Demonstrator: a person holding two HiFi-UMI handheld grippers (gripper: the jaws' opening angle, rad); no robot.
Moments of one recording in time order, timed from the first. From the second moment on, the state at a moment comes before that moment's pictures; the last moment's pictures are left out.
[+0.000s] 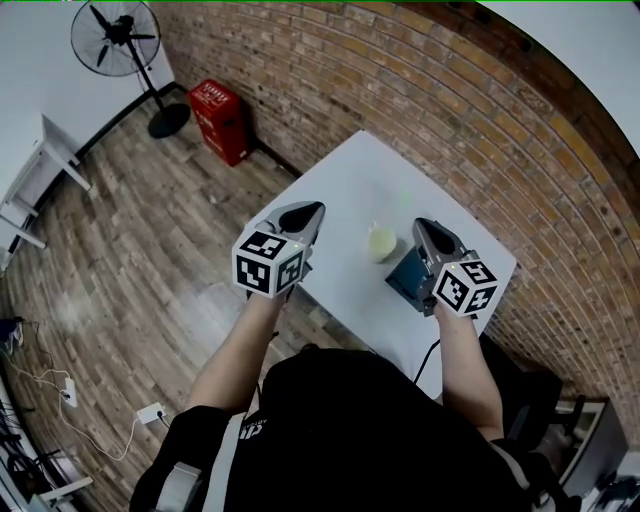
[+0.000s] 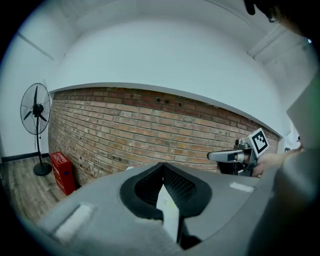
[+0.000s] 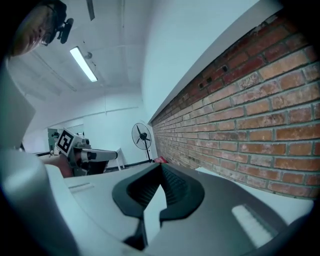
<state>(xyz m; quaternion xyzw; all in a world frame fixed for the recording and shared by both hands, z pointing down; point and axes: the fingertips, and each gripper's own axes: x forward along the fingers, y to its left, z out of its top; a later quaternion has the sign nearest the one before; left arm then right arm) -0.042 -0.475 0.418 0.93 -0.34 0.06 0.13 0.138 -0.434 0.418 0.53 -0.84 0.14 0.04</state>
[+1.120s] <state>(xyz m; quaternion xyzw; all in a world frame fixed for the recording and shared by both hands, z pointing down) 0.030 -0.480 0.376 0.92 -0.38 0.05 0.09 0.262 -0.372 0.346 0.54 -0.84 0.04 -0.07</state>
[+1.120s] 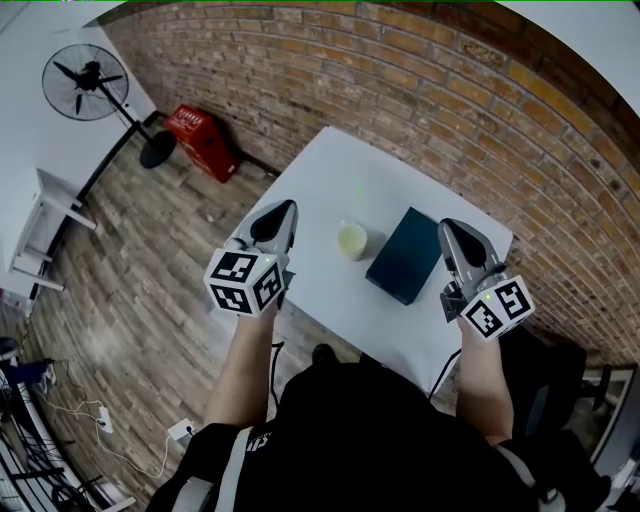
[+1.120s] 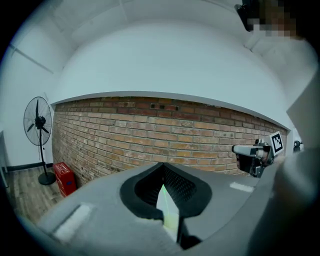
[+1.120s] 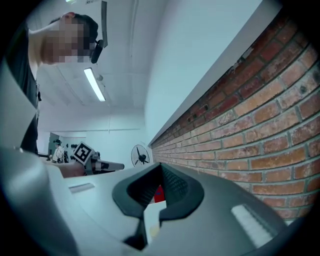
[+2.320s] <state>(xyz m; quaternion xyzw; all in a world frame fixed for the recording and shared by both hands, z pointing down) 0.032 -0.477 0.381 0.92 -0.39 0.05 0.10 0.258 -0.378 0.346 0.54 -0.84 0.03 -0.04</state>
